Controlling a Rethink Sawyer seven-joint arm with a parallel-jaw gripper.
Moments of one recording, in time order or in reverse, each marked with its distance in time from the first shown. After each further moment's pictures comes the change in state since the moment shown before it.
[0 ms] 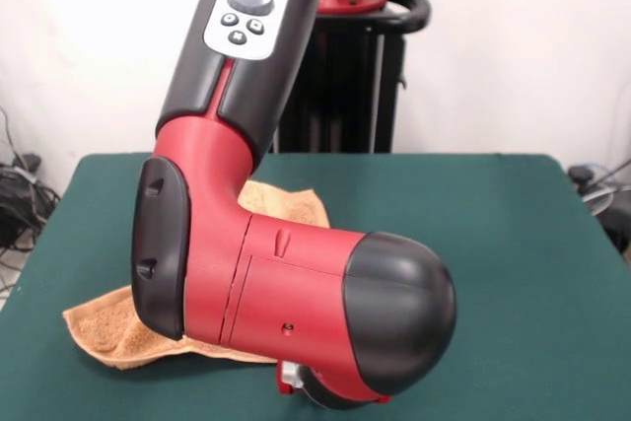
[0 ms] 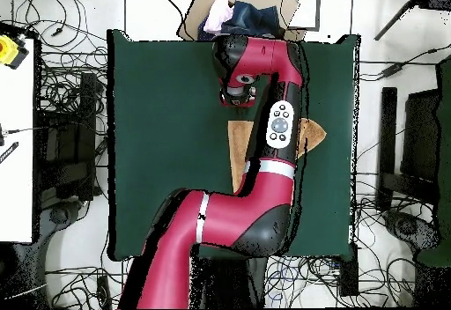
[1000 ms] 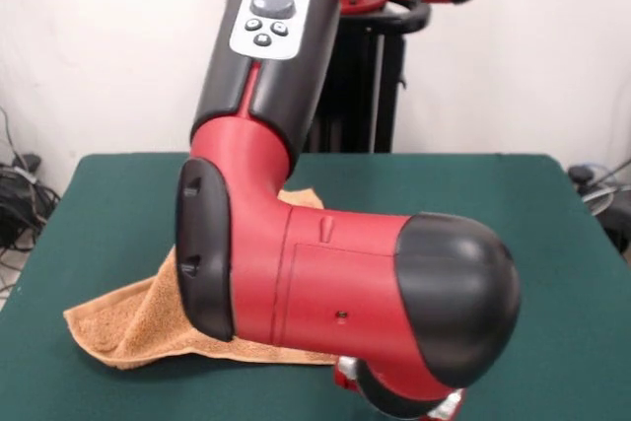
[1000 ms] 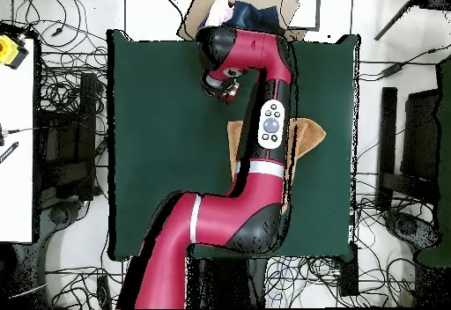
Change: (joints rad) arm 0.029 0.076 -0.071 -0.150 0.217 0.016 0.429
